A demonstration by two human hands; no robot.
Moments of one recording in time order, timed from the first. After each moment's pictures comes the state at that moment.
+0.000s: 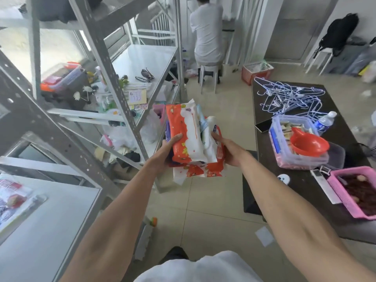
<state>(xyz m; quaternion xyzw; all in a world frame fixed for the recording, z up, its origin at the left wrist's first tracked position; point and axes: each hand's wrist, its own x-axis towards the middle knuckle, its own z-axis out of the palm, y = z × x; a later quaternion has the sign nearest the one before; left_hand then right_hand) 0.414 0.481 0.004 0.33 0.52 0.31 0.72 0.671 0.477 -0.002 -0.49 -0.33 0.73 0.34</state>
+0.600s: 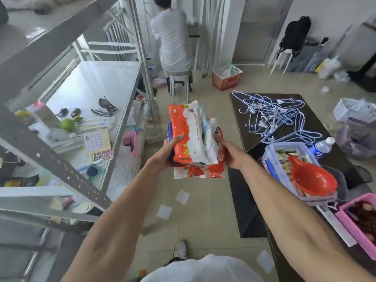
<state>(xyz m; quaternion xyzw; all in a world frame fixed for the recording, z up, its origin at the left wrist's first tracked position) 0.501 0.796 -0.004 0.38 0.48 0.23 0.76 0.746 0.726 0.002 -0.55 -0.23 0.68 0.42</state>
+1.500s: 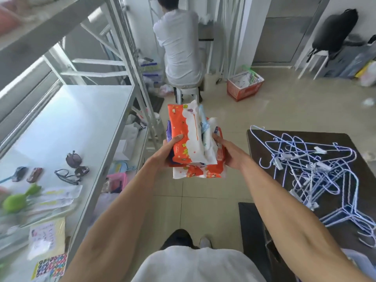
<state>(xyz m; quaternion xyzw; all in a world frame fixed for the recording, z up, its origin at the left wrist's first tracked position) 0.654 1.212 -0.017 0.35 0.52 0.24 0.74 0.910 1.165 -0.035 -0.49 -0.29 0.72 0.40</state>
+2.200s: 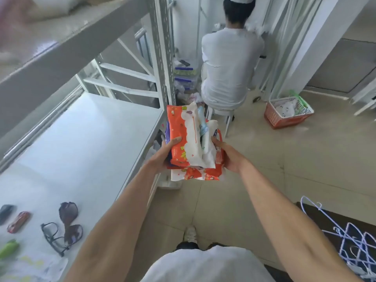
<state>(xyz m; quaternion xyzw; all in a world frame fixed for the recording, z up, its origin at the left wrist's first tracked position) 0.579 1.525 -0.036 0.28 0.51 0.32 0.75 0.840 1.534 -0.042 -0.50 -0.35 0.73 0.32</state>
